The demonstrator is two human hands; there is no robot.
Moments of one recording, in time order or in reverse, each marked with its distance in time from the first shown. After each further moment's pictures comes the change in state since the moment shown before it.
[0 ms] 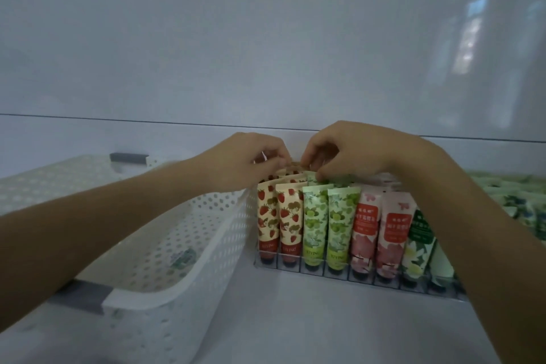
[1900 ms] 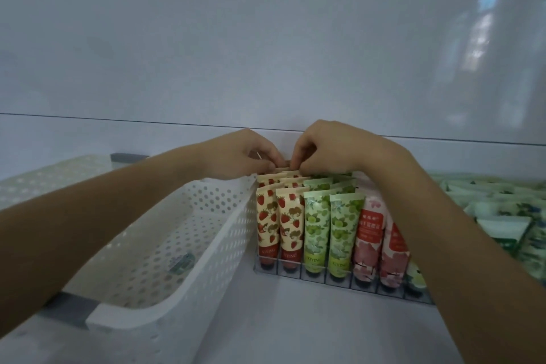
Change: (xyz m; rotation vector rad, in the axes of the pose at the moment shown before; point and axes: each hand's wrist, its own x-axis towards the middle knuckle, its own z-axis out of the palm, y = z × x) left_hand 0.016 -0.022 -0.006 -0.231 -0.162 -0.171; right_hand 0.031 -0.007 0.009 -0.050 0.053 0.006
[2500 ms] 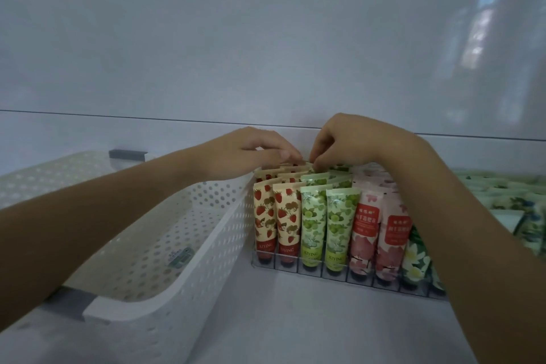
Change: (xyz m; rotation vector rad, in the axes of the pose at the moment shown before) left_hand -0.006 0.007 0.006 -0.032 0.004 0.142; right_hand -0.010 0.014 -0.011 -0.029 -0.016 0.105
